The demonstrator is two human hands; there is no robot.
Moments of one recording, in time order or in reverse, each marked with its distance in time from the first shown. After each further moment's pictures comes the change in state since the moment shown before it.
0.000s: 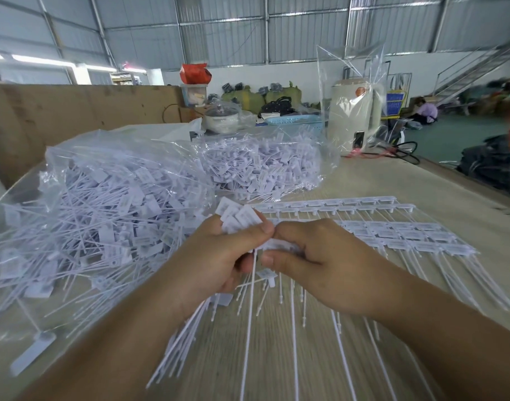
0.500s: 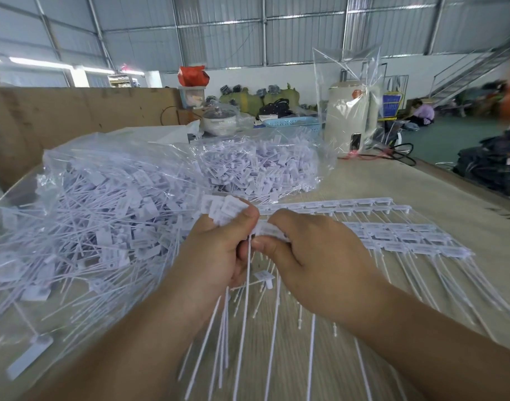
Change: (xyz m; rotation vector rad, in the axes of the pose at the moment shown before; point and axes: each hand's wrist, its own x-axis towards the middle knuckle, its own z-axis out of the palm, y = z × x) left_hand -0.002 0.003 0.018 -0.144 0.248 0.059; right_hand 0.001 -0.017 0.013 -0.299 0.263 0.071
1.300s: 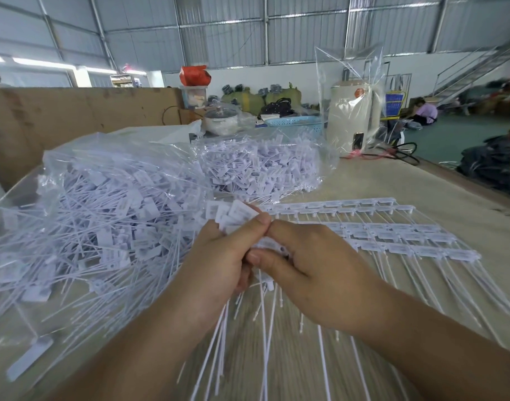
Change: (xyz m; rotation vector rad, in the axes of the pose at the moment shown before) left_hand -0.003 -0.004 0.002 0.030 -0.075 0.055; right_hand 0.000 0.006 0.001 0.268 -0.089 -0.086
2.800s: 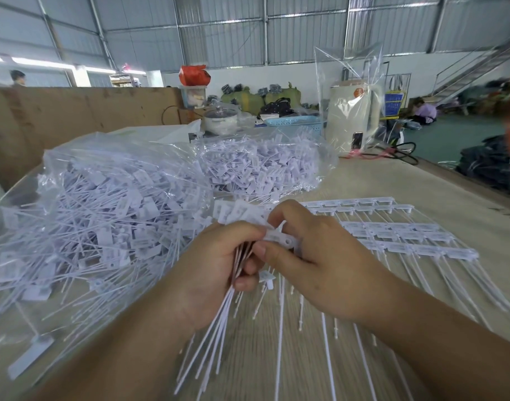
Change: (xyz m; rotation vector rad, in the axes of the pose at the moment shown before) left_hand 0.008 -0.004 -0.008 -0.223 -0.198 -0.200; right_hand 0.000 0.008 -0.006 0.045 0.055 0.065
